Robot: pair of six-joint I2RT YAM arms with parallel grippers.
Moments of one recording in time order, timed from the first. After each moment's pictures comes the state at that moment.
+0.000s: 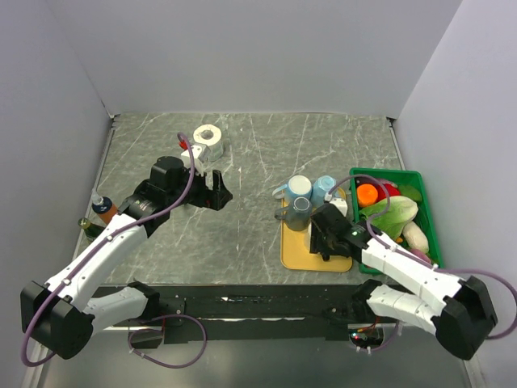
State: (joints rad) left arm -0.48 1.08 0.92 -0.34 0.22 -0.28; right arm 0.65 0.97 0.62 -0.74 0.26 0.68
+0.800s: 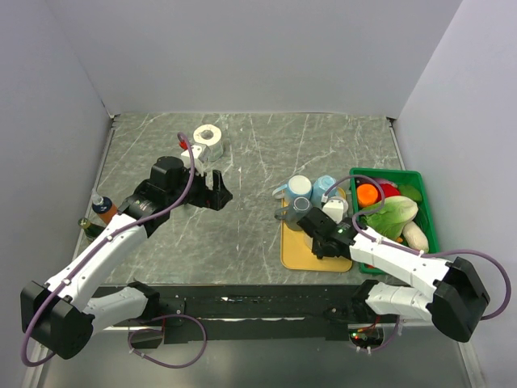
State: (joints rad) left arm -0.48 1.08 0.92 -0.34 0.22 -0.28; right arm 0.79 1.11 0.67 -0.83 0.45 0.86
